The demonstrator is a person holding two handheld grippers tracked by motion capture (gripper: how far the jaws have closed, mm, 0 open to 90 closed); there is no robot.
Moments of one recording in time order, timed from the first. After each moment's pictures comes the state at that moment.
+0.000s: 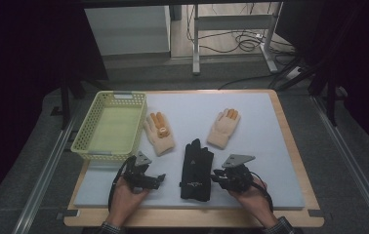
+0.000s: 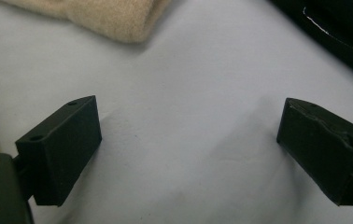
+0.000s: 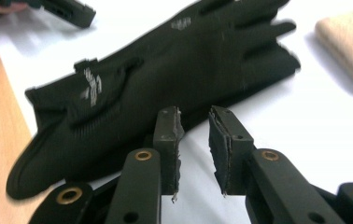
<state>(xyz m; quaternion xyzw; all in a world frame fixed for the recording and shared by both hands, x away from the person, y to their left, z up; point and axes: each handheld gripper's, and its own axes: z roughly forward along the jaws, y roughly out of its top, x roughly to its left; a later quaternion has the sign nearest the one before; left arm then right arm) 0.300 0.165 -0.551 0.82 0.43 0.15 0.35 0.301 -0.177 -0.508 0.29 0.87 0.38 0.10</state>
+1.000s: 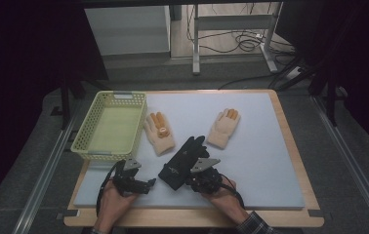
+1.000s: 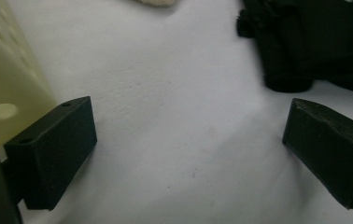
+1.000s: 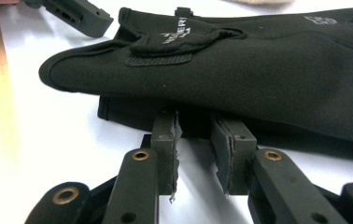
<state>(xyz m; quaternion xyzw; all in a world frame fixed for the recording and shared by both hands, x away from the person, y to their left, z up) 0.285 0.193 -0.552 0.82 0.43 0.15 0.34 0.304 -0.092 -0.535 0.23 0.89 0.39 0.09</state>
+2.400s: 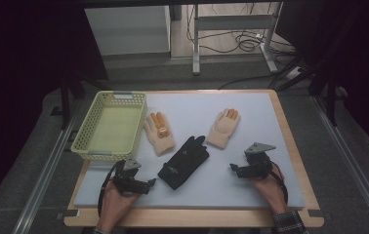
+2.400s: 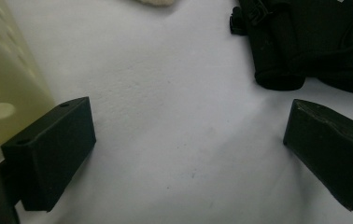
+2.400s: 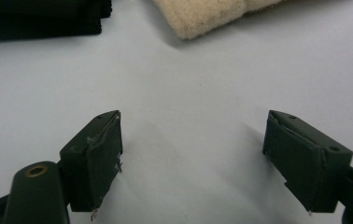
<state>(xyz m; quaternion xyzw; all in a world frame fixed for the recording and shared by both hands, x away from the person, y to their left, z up) 0.285 0.194 -0.553 0.82 0.43 0.15 0.35 0.356 -0.241 -0.531 0.37 0.84 0.35 0.18</state>
